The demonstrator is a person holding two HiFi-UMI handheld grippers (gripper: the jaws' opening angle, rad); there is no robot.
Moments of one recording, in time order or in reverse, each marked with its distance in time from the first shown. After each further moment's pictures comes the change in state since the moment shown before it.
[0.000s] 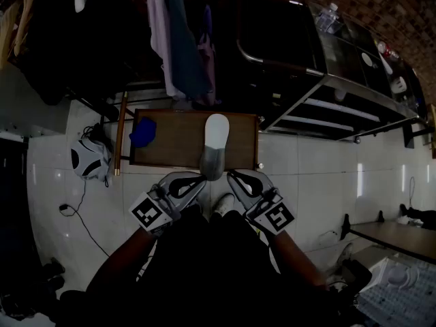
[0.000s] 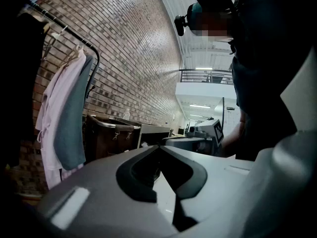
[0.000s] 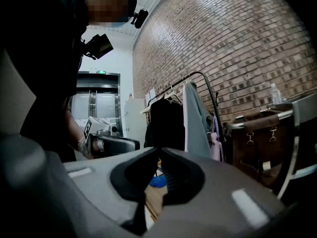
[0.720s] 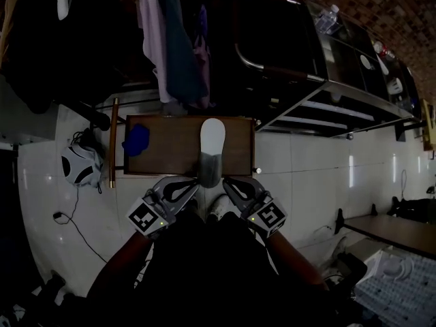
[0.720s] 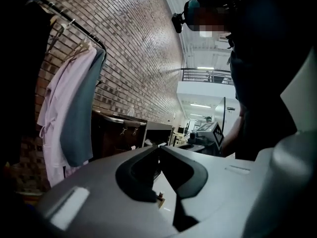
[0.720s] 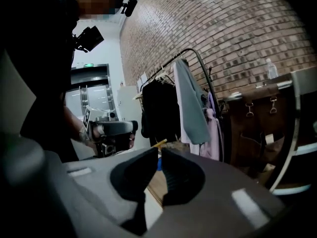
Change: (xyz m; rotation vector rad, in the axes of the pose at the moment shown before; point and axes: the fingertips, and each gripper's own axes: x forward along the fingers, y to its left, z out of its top) left arm -0.004 0.047 -0.025 -0.034 0.018 -0.004; right arm 0.032 -0.026 -0.067 0.087 0.160 -0.018
